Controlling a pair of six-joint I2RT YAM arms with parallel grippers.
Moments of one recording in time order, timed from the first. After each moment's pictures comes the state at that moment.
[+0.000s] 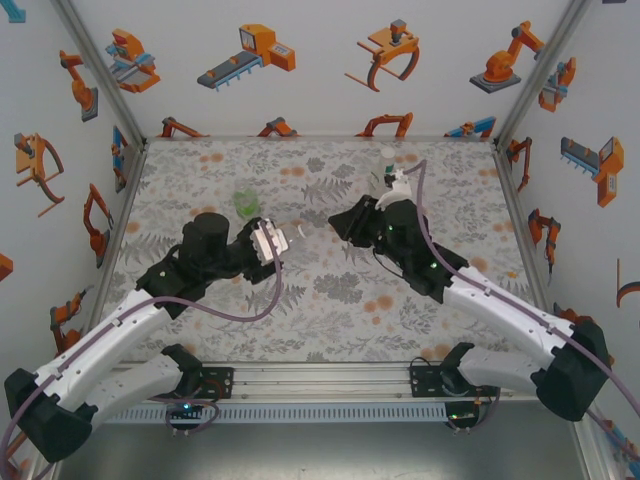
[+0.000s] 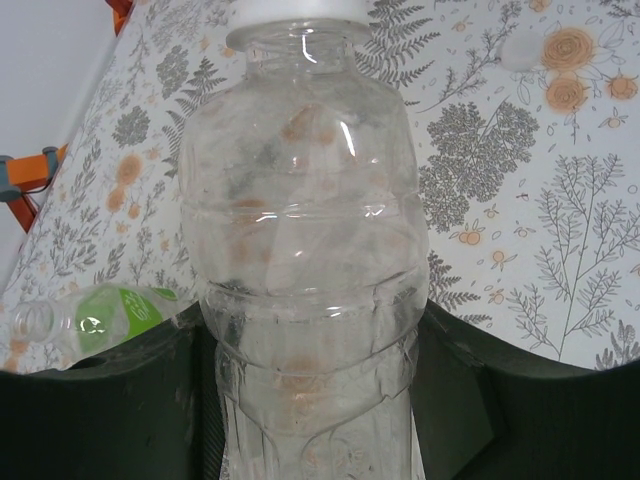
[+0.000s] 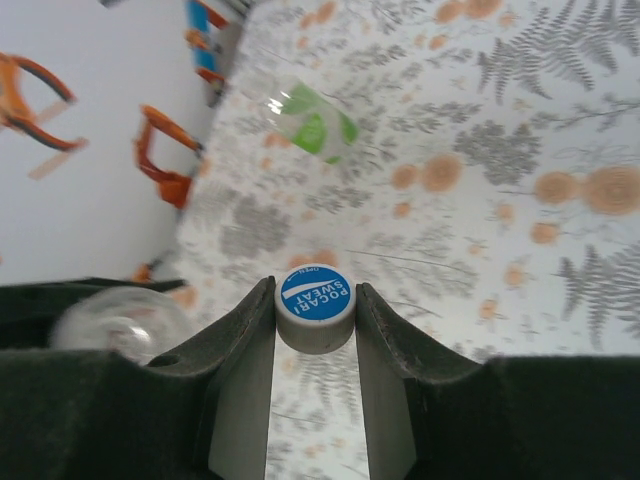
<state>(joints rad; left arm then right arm) -0.71 0.91 0.82 -0.35 0.26 0.57 0.77 1.14 0.86 0.01 0.11 0.72</state>
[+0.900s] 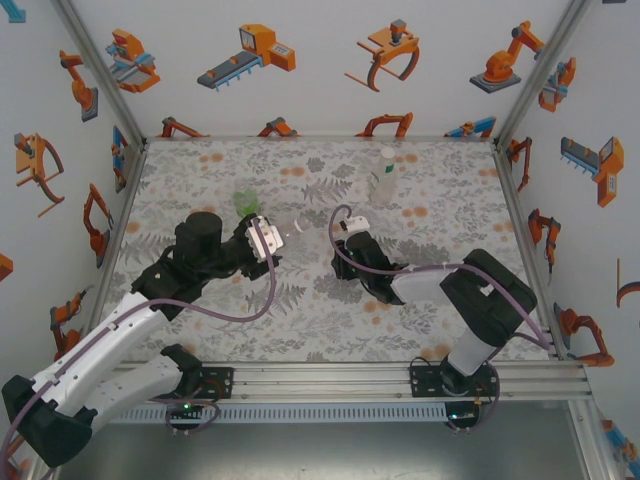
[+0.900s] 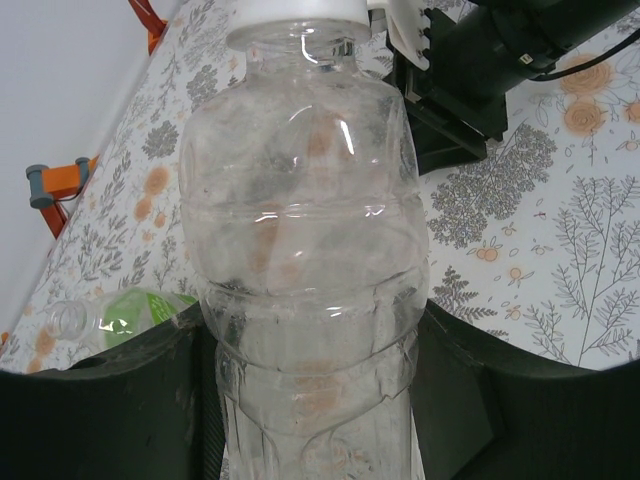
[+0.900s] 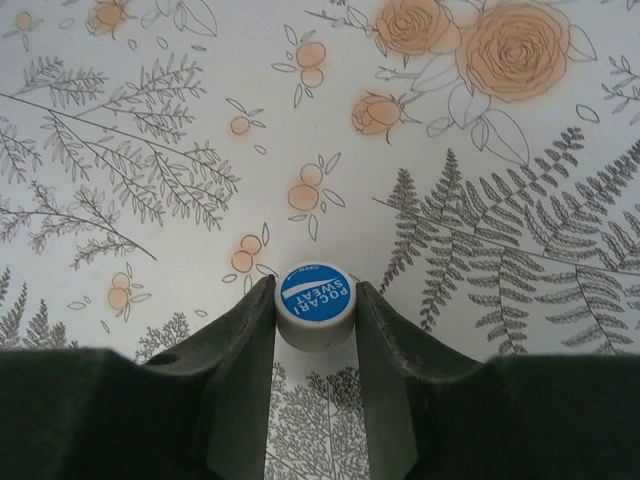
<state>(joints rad) -0.69 0.88 0.82 -0.32 0.26 0.56 0.77 1.65 0.62 0.43 0.17 0.35</state>
